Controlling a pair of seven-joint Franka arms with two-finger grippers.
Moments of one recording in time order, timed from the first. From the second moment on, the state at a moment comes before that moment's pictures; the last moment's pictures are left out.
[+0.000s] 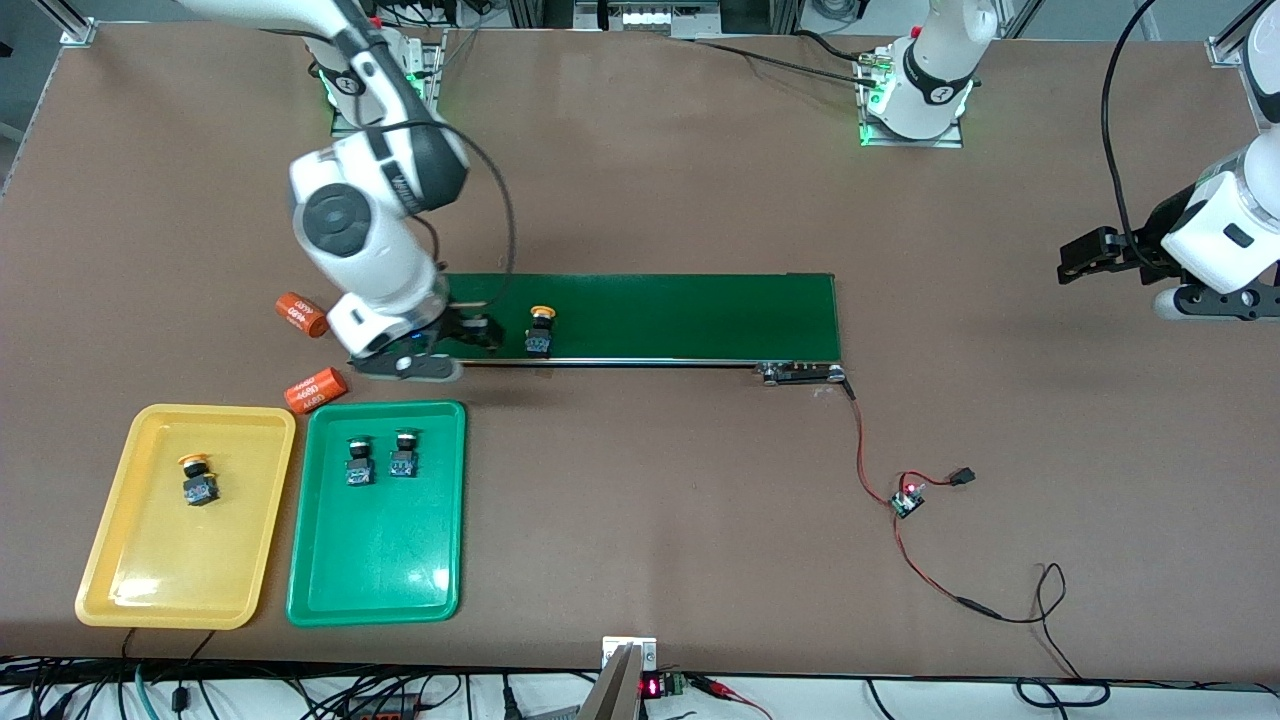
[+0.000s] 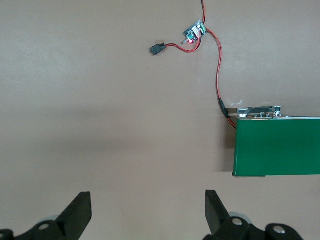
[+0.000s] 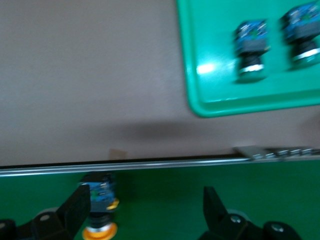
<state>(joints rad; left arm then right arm) 0.05 0.06 -0.05 -1.65 -0.01 1.60 -0.01 0.27 0.34 0.22 -1.93 -0.06 2.33 0.61</state>
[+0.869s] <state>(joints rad) 0.05 0.06 -0.04 -1.64 -0.01 1.60 -0.01 0.34 0.42 0.22 -1.98 -0.10 2.41 0.70</state>
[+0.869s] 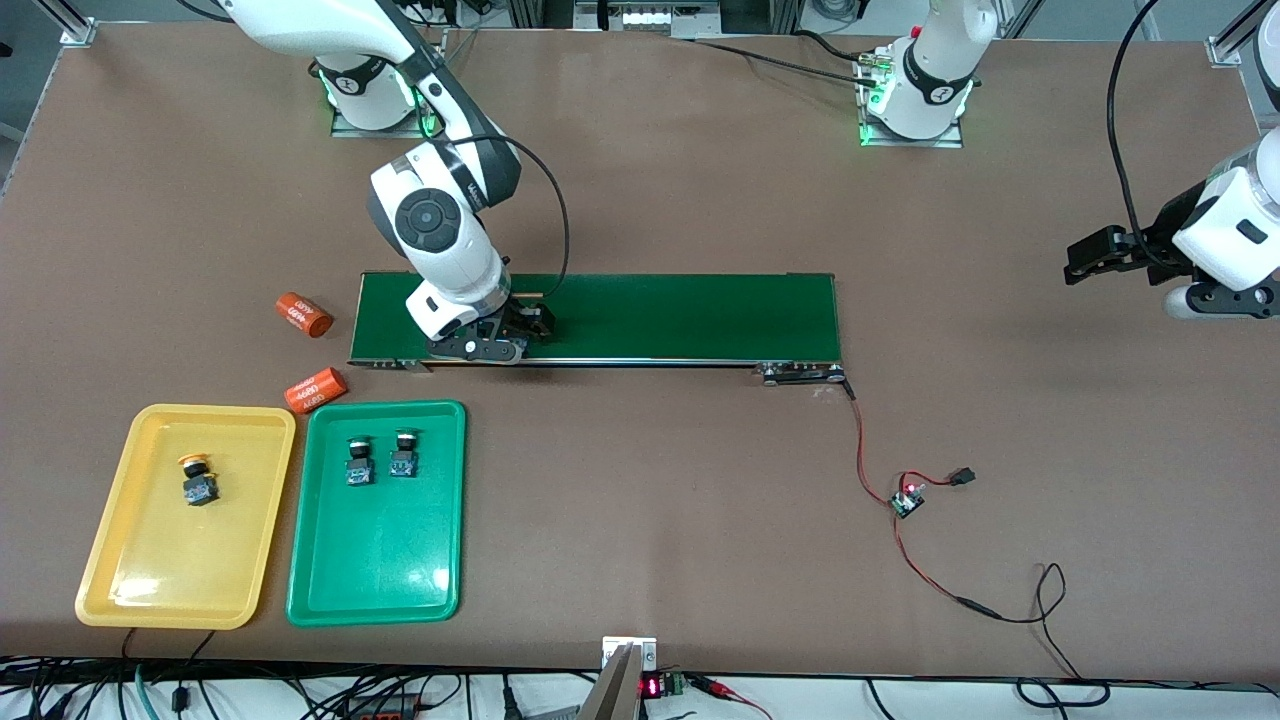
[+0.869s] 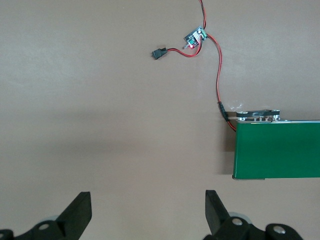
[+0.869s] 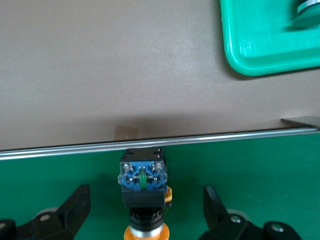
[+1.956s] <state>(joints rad) 0.04 0.07 -0.15 -1.59 -0.01 1.47 0.05 0.13 0.40 0.16 -1.77 -0.13 2.18 0.33</state>
